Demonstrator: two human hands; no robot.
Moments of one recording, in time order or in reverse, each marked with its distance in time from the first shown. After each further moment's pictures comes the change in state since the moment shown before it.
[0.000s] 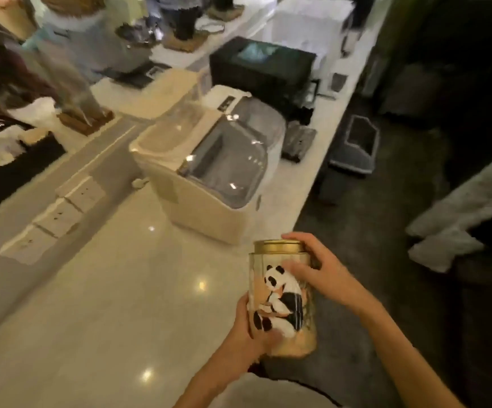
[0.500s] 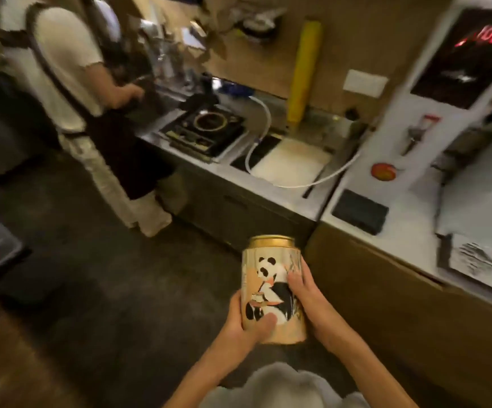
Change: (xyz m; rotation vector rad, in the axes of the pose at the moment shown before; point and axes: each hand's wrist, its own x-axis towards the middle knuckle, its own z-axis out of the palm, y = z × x) left_hand -0.036 -0.125 0.445 0.677 -1.154 -0.239; right_hand -0.499 0.194 -0.083 0.874 1.427 0.081
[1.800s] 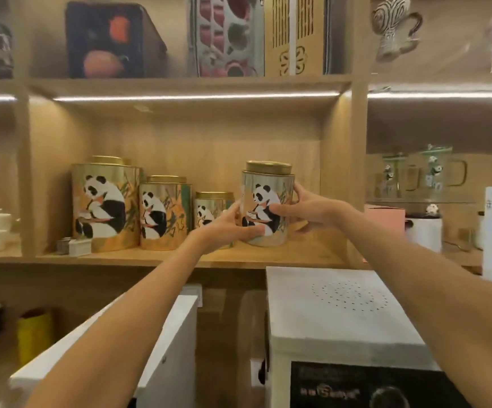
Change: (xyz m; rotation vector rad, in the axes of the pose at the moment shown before) left_hand 0.434 0.614 0.658 0.794 -0.471 0.916; right_hand -0.048 -0.696 -0.637 -0.716 0.648 -0.544
